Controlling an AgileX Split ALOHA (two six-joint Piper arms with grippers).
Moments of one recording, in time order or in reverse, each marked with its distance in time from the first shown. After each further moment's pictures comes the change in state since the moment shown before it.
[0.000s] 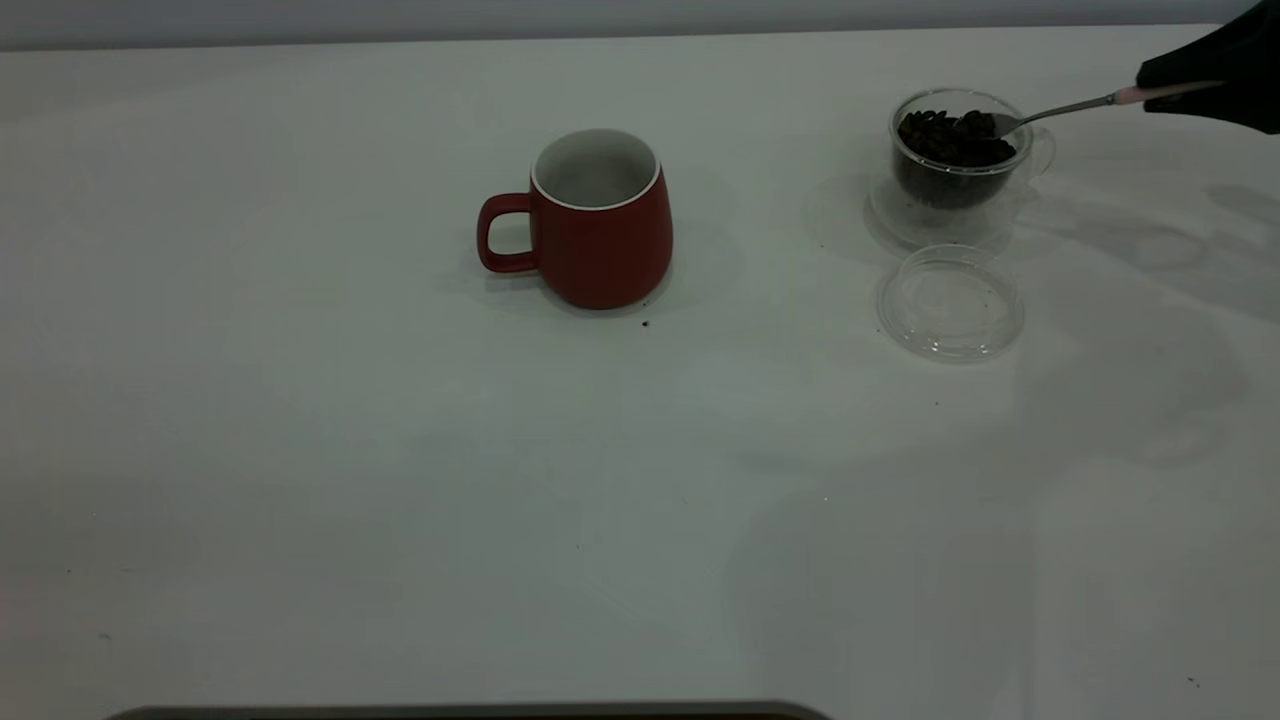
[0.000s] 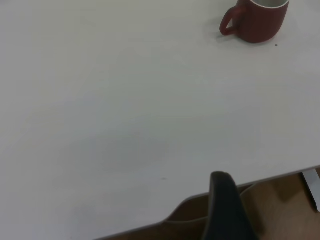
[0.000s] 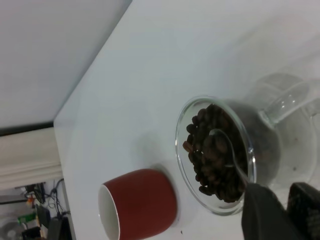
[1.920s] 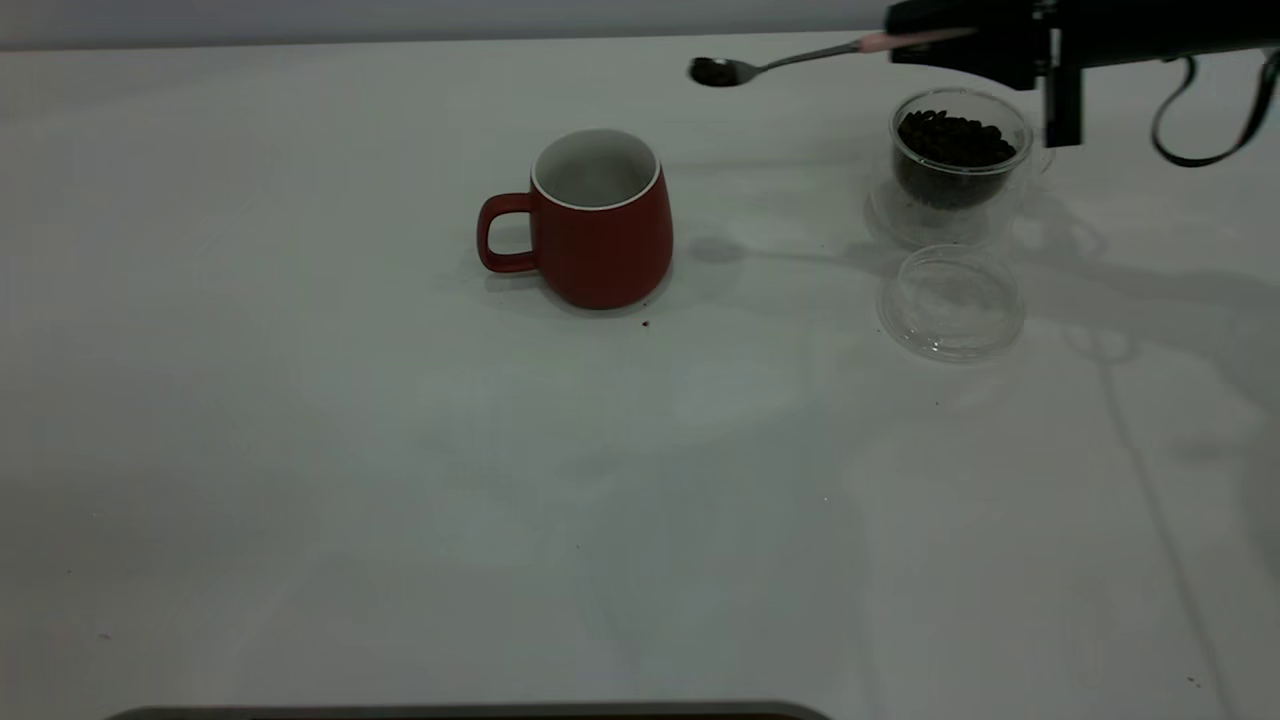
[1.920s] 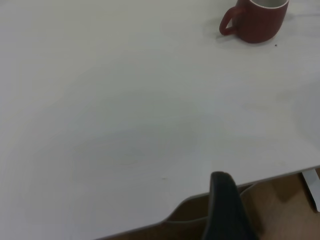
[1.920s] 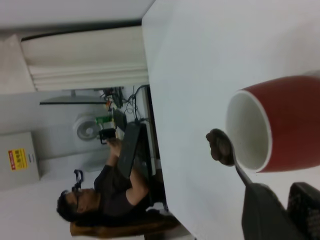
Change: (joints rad) left arm 0.000 0.000 0.000 -0.002 0.000 0.000; right arm 0.334 0.000 0.000 0.159 0.182 0.032
